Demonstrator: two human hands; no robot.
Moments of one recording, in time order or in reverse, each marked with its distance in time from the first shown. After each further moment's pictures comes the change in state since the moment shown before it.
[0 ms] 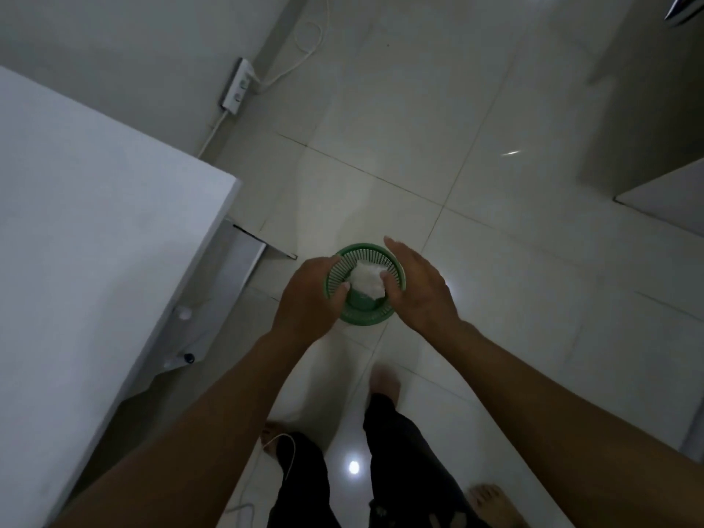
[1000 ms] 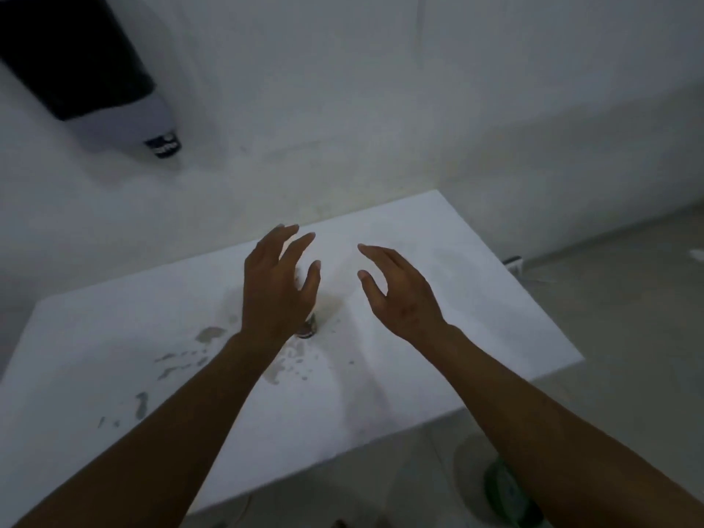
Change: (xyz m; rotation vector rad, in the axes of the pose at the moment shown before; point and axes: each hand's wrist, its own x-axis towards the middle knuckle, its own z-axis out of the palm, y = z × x) left_hand -0.317 -0.204 -0.400 0.342 1.233 -0.173; right_hand -0.087 -0.516 0.191 0.051 -0.118 -1.135
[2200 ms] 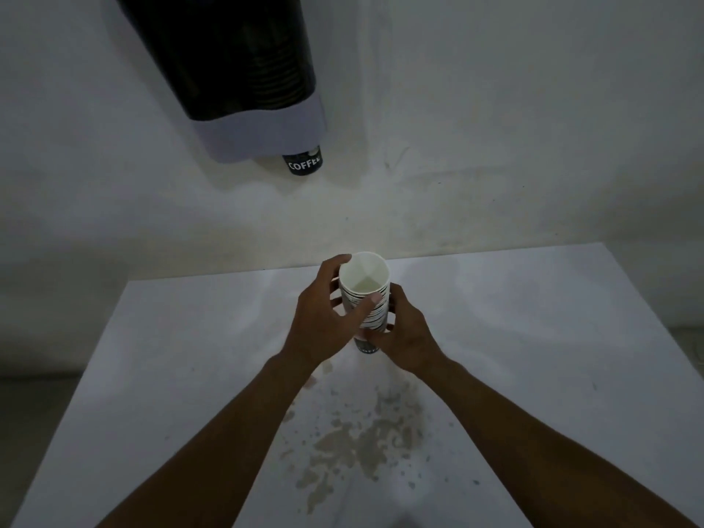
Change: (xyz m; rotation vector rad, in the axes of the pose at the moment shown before) left_hand 0.069 -0.213 0.014 -0.531 -0.169 -0.557; right_hand 0.149 -0.019 0.252 0.418 -0.511 0.369
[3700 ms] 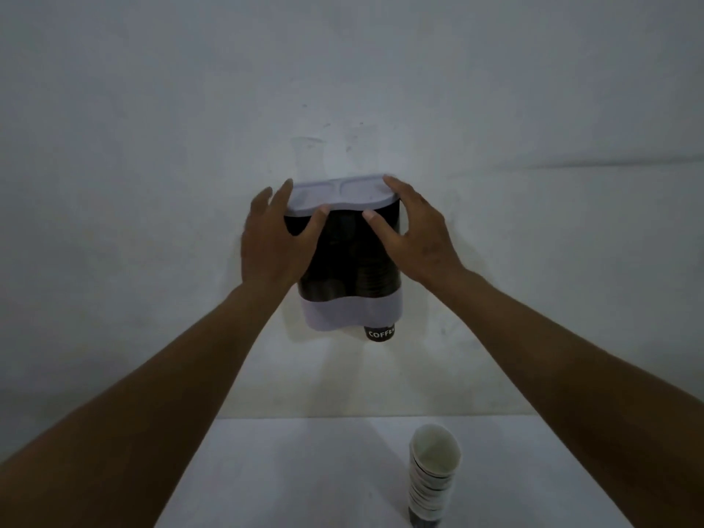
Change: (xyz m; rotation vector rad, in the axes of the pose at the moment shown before) left_hand 0.178 0.152 -0.238 0.434 0.636 0.293; right_hand 0.147 -0.346 -0.062 -0.283 0.455 -0.744
